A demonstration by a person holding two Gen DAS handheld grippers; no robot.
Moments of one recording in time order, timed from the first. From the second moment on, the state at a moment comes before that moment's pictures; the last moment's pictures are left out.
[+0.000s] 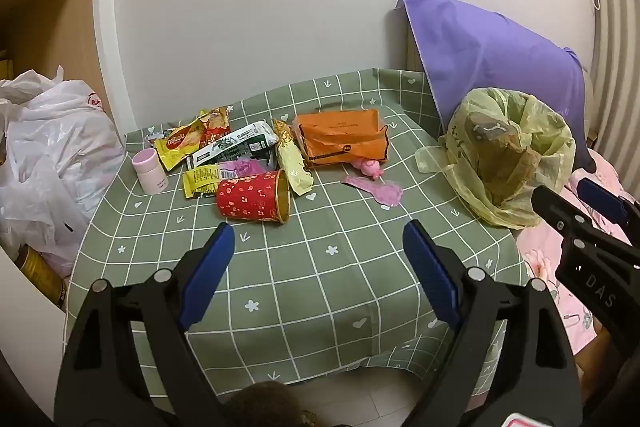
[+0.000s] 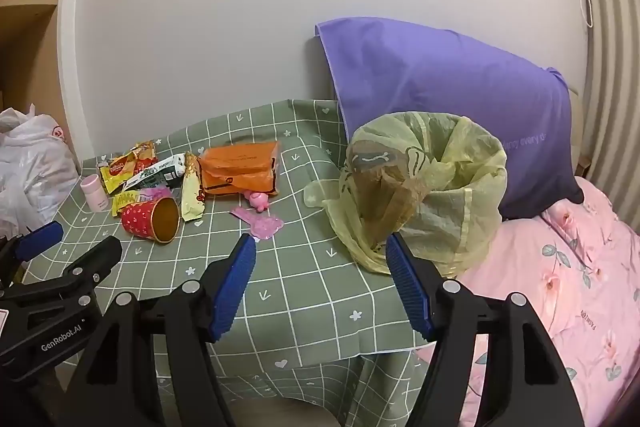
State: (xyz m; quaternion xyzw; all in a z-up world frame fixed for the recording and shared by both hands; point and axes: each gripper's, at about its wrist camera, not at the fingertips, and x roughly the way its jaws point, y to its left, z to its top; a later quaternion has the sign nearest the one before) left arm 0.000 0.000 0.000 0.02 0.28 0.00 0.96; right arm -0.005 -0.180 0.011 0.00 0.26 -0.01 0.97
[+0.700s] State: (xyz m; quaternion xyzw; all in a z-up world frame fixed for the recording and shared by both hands) left arm 0.000 0.000 0.000 0.01 0.29 0.00 0.96; right arm -0.007 -0.184 0.012 0.00 0.26 -0.02 0.97
